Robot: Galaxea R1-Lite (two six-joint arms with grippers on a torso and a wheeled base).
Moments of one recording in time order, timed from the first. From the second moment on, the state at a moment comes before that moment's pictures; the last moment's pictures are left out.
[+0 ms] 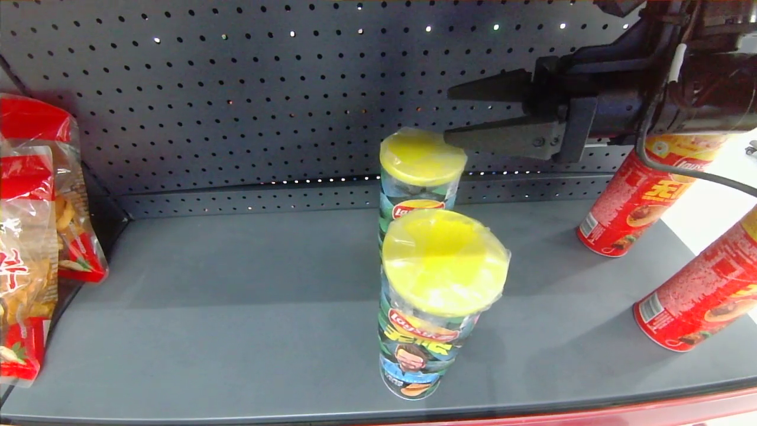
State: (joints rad) left arm 0.00 0.00 0.00 0.01 0.00 -0.01; right arm 0.49 1.69 -1.60 0.10 0.81 -0.34
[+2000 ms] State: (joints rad) left arm 0.00 0.00 0.00 0.01 0.00 -0.01; right arm 0.66 1.33 -1.39 0.33 0.21 -0.02
